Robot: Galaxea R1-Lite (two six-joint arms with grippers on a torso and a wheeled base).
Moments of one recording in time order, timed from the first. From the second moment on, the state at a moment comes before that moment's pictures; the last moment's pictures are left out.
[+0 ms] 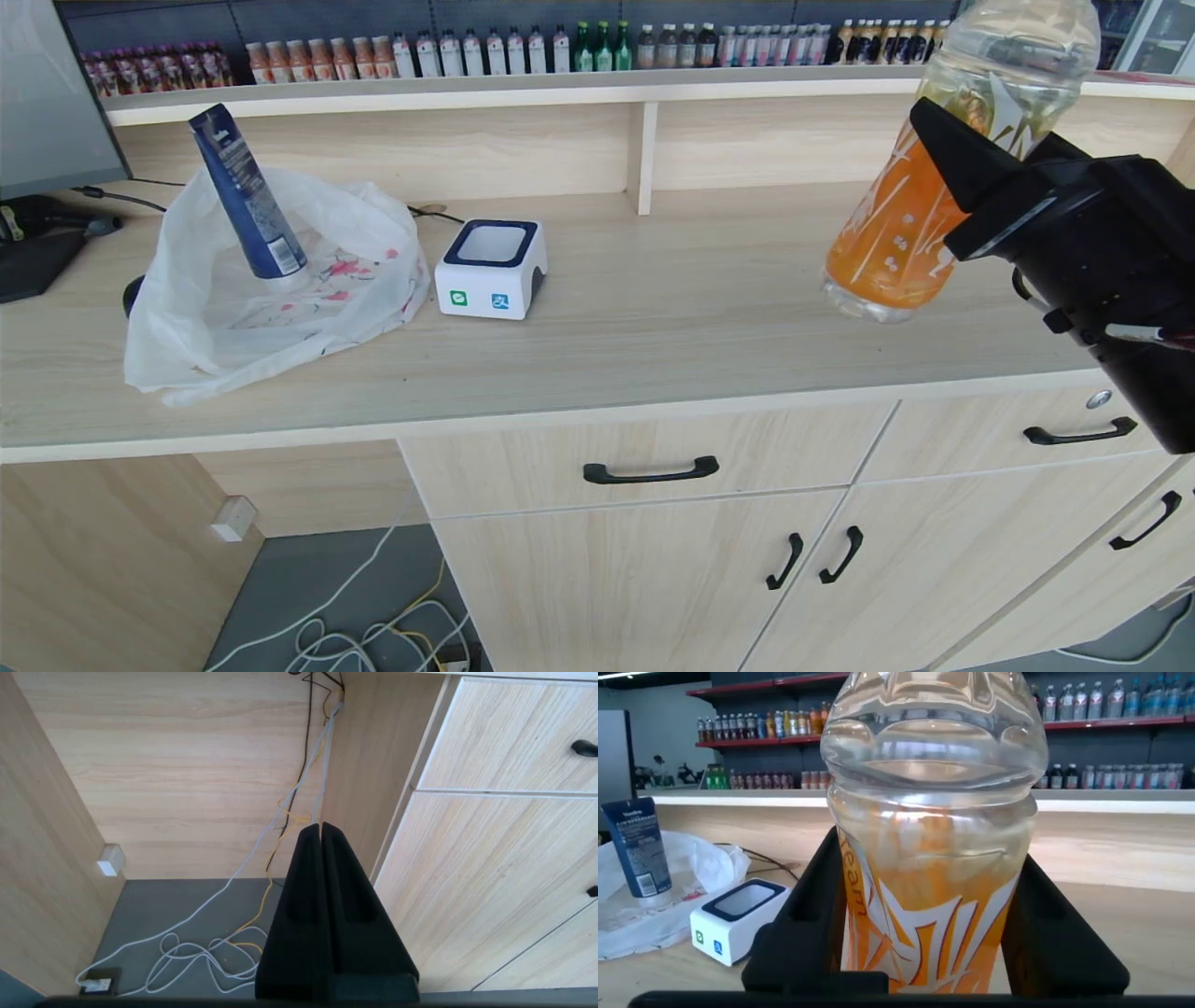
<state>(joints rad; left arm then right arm) 0.00 0.00 0.00 0.00 0.00 0.00 0.44 1.53 -0.71 -1.42 -0.03 -0.07</state>
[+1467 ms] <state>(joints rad) 0.00 0.00 0.00 0.00 0.00 0.00 0.41 1.53 -0.74 -1.43 -0.03 -0.05</state>
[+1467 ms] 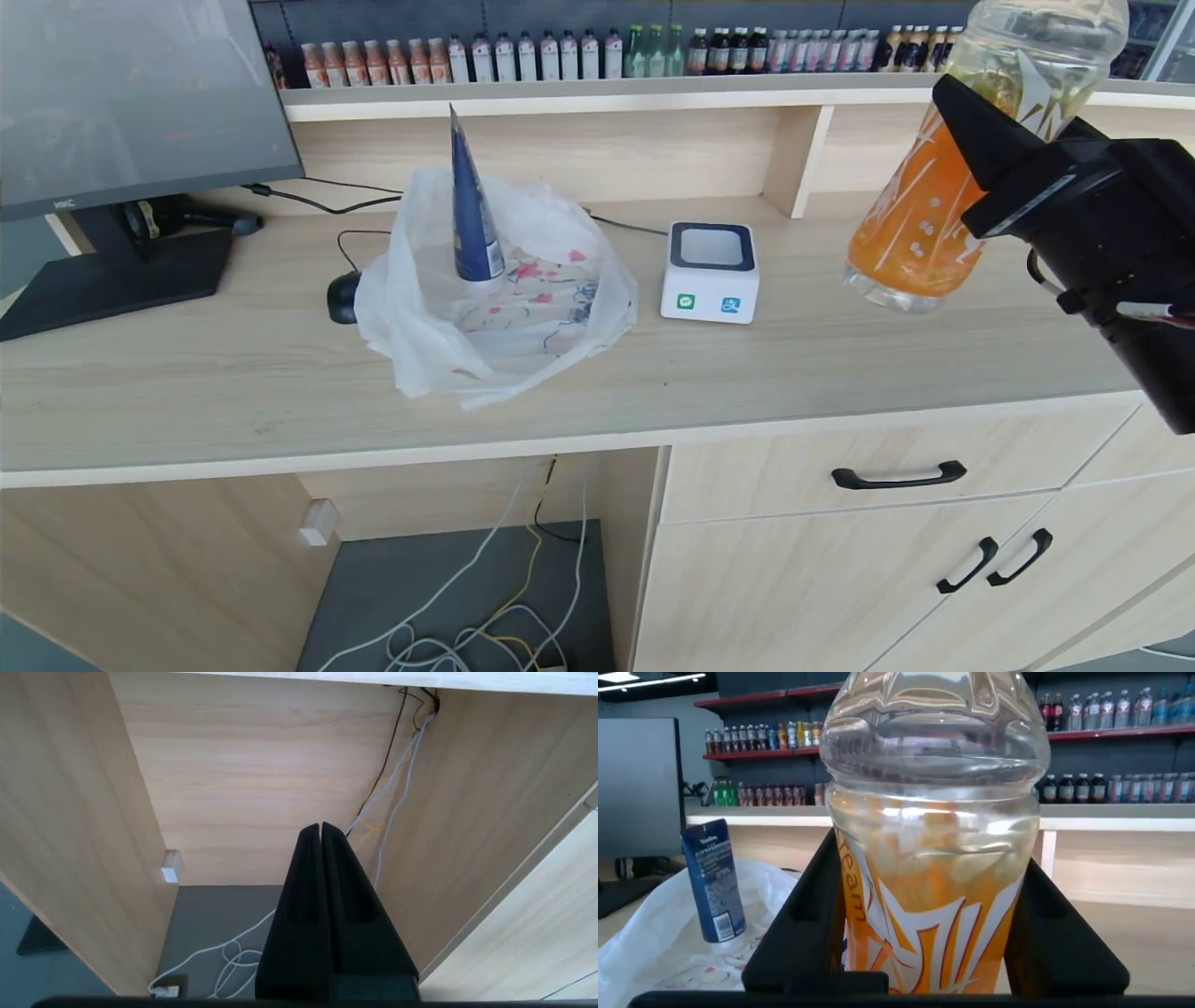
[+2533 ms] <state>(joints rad) 0.00 0.00 0.00 0.00 0.00 0.00 0.45 1.64 -1.02 -1.22 -0.07 0.04</state>
